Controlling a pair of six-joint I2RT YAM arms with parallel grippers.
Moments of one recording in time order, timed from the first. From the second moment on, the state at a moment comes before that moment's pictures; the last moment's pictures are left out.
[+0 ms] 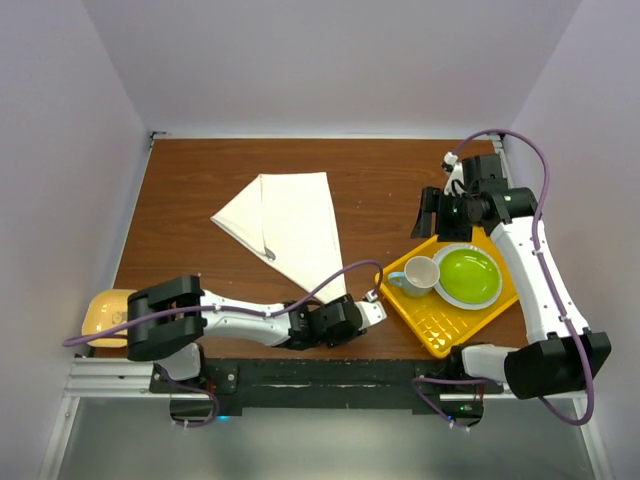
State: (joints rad) left arm -1.34 1.61 0.81 -0.11 -0.35 -0.02; right arm 0.13 1.26 1.33 -1.09 -0.21 0.22
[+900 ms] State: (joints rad) left arm -1.11 1.52 0.86 -0.01 -0.25 -0.13; right arm 0.13 1.36 1.31 -1.05 -0.39 0.22
